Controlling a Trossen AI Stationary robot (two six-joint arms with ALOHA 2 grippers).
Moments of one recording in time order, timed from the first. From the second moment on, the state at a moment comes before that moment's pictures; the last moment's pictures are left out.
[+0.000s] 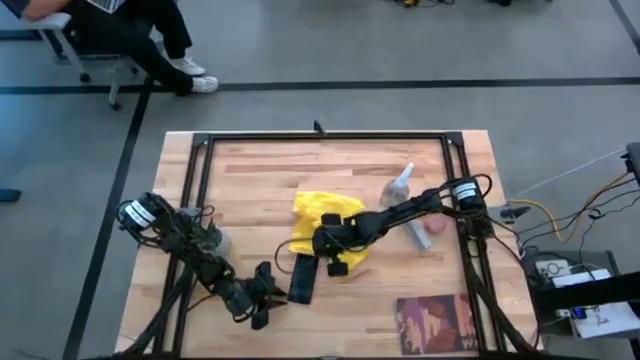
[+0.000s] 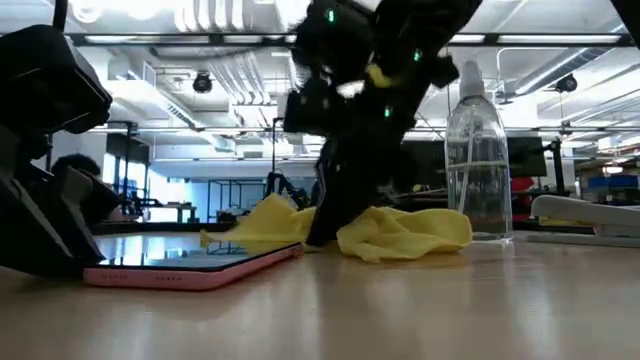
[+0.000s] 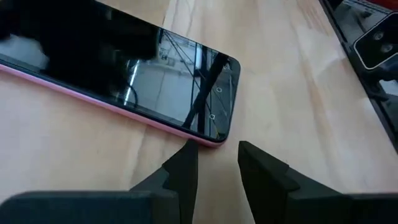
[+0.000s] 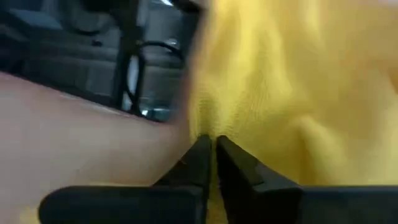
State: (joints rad) left arm -0.78 1.78 0.53 0.59 -0.47 -0.77; right arm 0.17 2.03 1.34 -0.28 0.03 -0.01
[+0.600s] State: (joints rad) left arm -0.77 1.83 0.55 0.59 -0.53 -0.69; right arm 0.31 2.26 1.43 0.22 -0.11 0.17
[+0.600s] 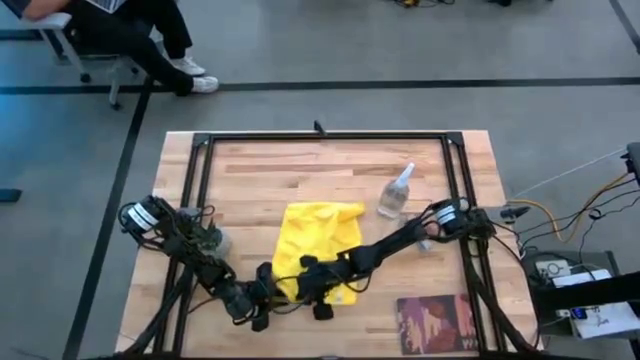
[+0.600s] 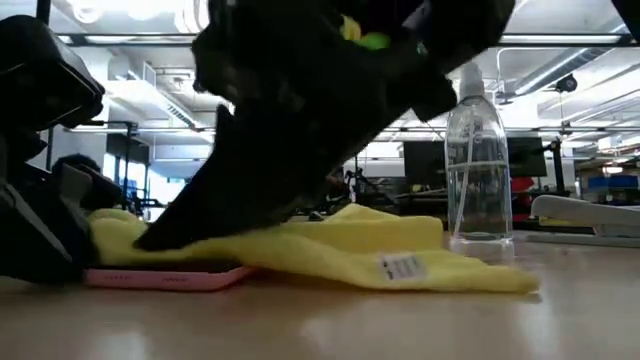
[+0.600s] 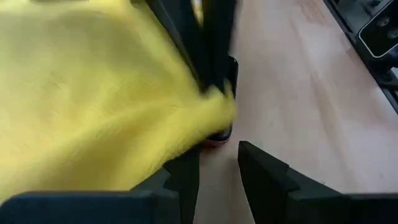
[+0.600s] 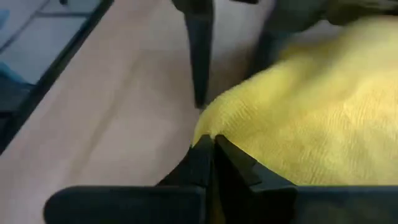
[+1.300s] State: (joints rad) left arm -0.78 1.81 0.57 0.57 -0.62 -0.62; right arm 0.29 2.25 1.41 0.21 0.29 0.11
